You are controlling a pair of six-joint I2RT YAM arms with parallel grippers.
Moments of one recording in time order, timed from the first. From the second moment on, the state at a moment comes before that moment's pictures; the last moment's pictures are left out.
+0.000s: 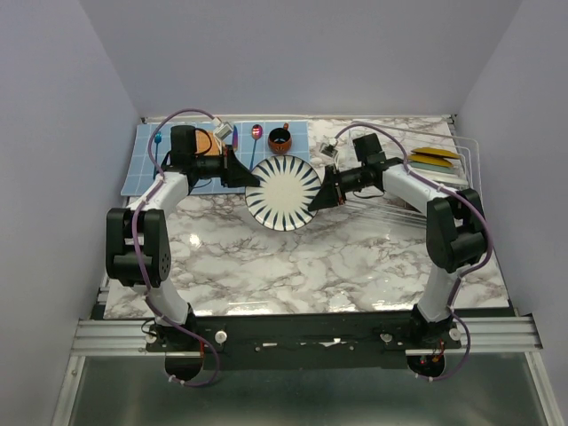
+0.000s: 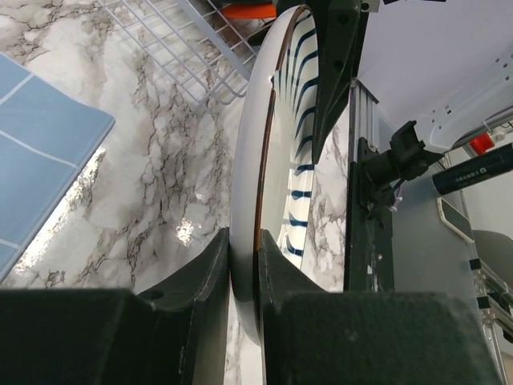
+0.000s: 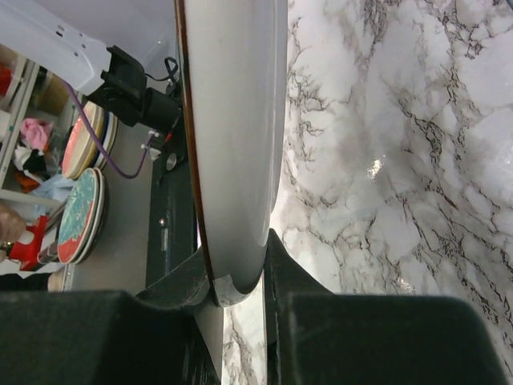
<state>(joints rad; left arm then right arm) -0.03 1.71 1.18 -0.02 1.33 -0.13 0.33 1.86 1.31 -0.41 -1.26 -0.17</state>
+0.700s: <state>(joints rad) -0.02 1.74 1.18 -0.08 1.37 -0.01 0.34 1.86 1.34 -0.51 -1.19 -0.32</state>
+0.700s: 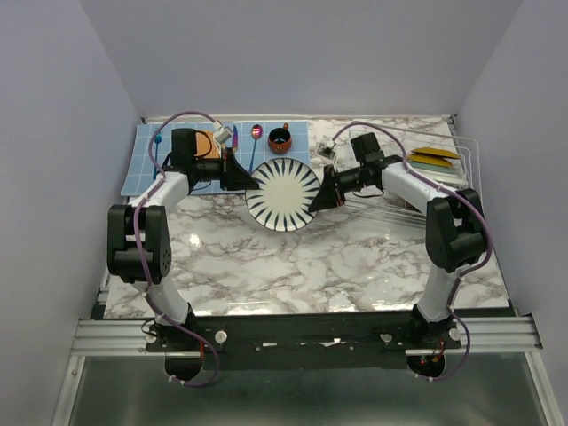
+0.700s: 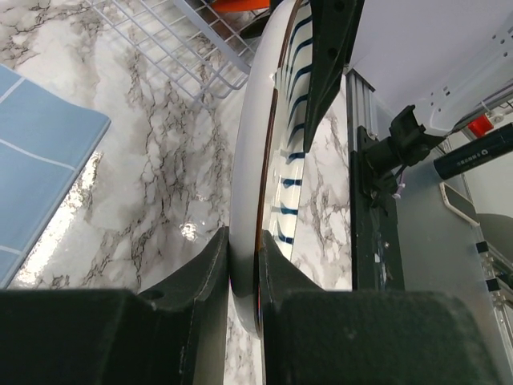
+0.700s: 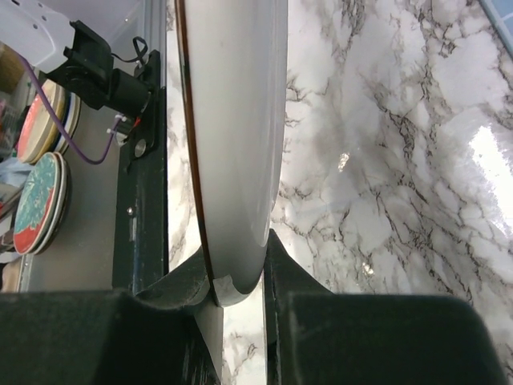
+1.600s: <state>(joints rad) 0.04 1.76 1.17 -0.42 1.40 0.28 0.38 2.01 1.45 -0.69 -1.27 -0.50</state>
